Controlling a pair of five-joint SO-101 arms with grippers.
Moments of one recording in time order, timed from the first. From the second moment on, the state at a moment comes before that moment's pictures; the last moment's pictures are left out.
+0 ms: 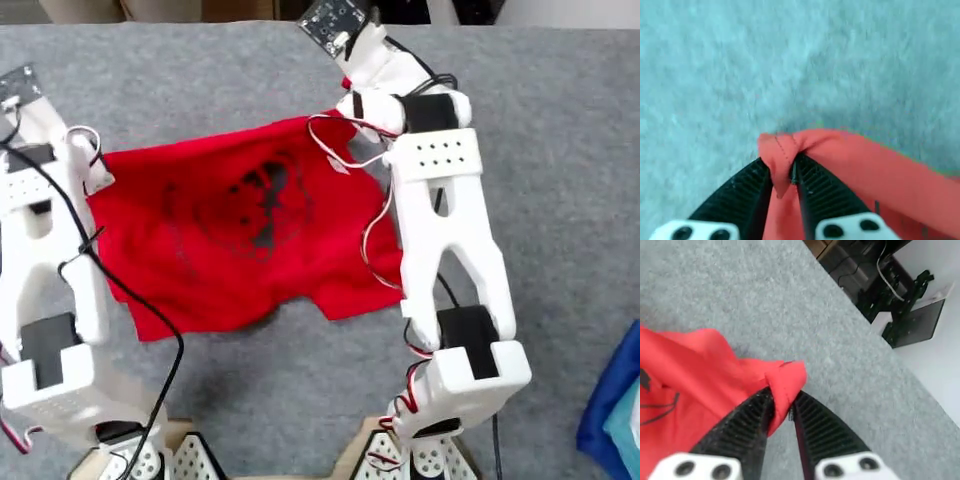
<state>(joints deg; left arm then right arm) -22.1 5.8 3.1 61.1 1.5 -11.5 8.2 -16.9 60.6 28.9</state>
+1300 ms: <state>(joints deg) -27.7 0.1 2.5 98.0 -12.1 -8.2 7.6 -17.9 101.1 41.2</state>
